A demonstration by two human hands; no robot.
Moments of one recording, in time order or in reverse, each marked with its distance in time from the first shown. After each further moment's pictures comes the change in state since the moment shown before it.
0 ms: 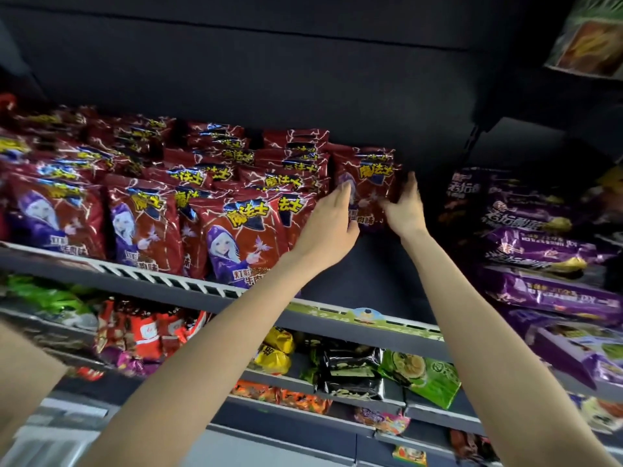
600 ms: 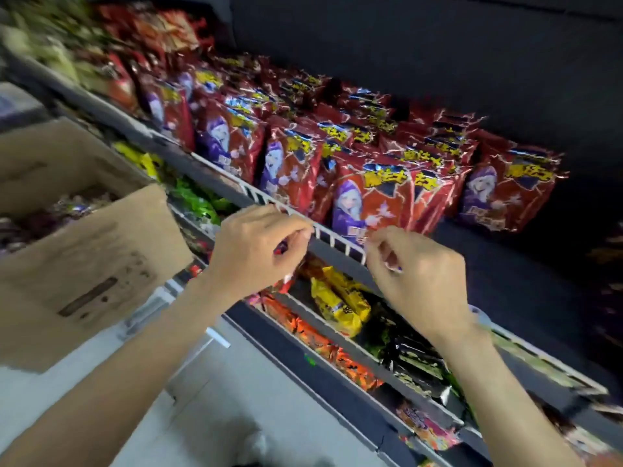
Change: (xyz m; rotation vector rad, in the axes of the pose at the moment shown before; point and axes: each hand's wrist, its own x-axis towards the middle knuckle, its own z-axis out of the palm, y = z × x) left_hand -0.211 -0.082 -0.128 0.336 0.446 0.084; right_hand -0.195 -0.067 0.044 -0.284 -0.150 -1.112
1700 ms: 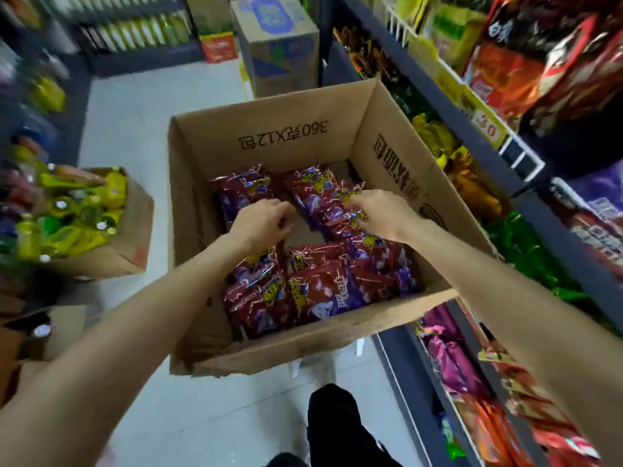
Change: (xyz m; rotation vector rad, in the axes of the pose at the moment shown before) left_hand -0.299 -0.530 -0.160 0.344 -0.555 -0.989; right_hand 0.268 -0.343 0.575 0.128 -1.024 -0.543
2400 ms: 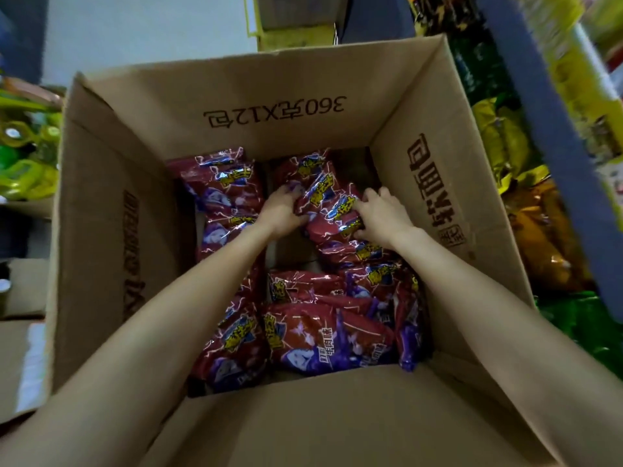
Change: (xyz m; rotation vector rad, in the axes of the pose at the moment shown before) left_hand 0.154 -0.035 0.121 -0.426 -0.330 -0.439; right_hand 0.149 0.073 0.081 -0.144 -0.294 0.034
